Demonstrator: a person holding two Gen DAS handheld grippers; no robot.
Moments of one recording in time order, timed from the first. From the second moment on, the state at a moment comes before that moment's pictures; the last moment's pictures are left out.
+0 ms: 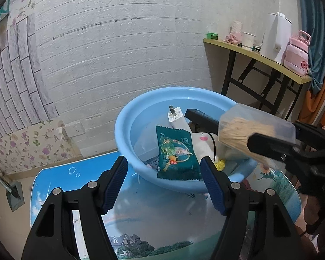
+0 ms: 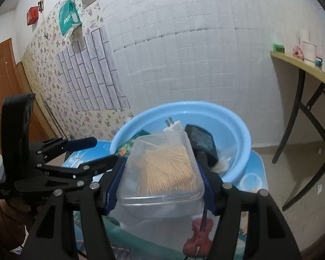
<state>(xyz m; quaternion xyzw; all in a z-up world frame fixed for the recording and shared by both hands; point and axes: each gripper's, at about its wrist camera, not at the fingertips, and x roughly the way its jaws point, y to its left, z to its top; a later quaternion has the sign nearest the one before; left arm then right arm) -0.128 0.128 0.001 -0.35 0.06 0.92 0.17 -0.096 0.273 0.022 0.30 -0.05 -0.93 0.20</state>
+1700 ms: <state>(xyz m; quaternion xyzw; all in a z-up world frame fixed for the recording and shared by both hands) -0.068 0.096 0.063 -0.30 0.04 0.95 0.13 -0.070 0.265 0.057 0.30 -0.07 -0.94 0.12</state>
